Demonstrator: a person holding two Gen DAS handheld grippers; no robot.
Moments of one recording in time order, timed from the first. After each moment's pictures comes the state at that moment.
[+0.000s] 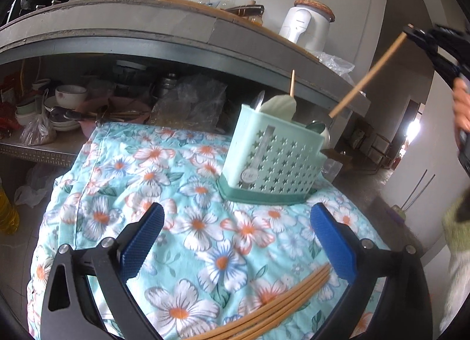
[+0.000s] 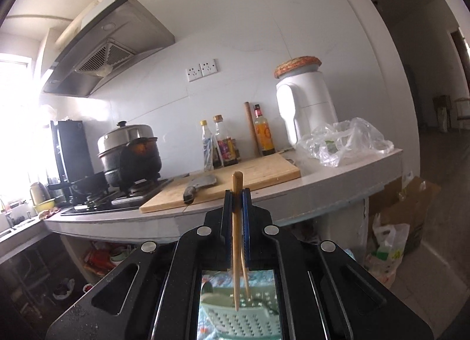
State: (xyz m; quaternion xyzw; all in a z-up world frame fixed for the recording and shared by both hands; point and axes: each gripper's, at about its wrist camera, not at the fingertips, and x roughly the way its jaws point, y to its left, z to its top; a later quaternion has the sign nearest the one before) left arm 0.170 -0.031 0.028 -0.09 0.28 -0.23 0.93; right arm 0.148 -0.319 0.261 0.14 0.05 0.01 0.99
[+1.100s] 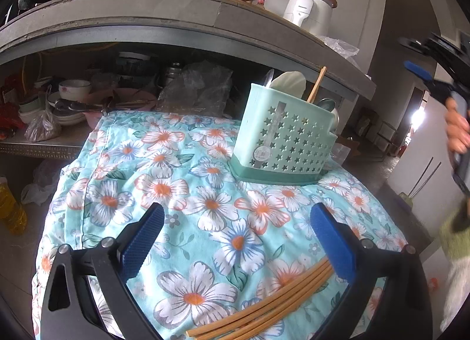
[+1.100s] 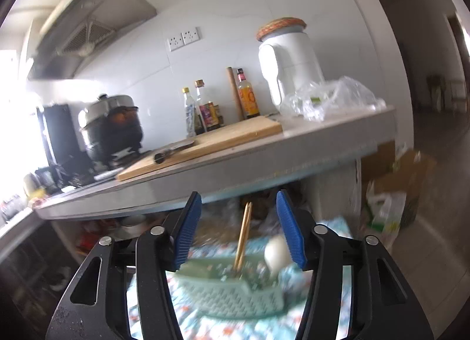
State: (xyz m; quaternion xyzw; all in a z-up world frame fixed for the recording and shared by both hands) left arm 0.170 -0.026 0.010 -0.07 0.30 -0.22 0.93; right arm 0.120 -0.343 0.199 0.18 0.13 0.02 0.98
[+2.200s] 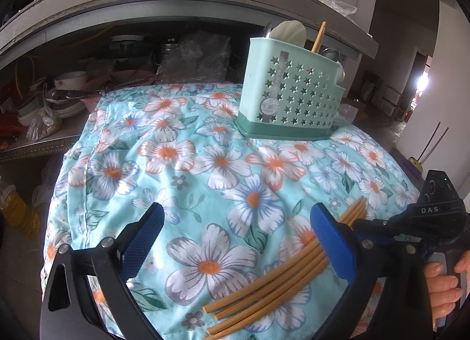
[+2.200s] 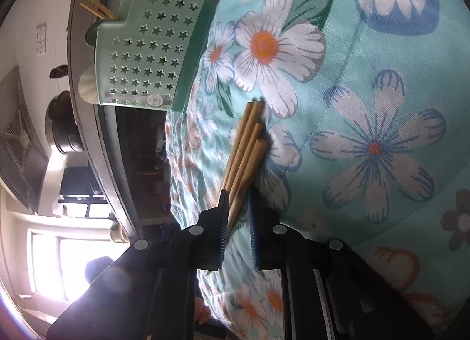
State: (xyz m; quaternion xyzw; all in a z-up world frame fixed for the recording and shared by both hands) left arm 0.165 -0.030 -0.017 0.00 0.36 -0.23 0.91; right arm 0.091 -0.298 -0.082 0.59 0.42 0.09 0.68
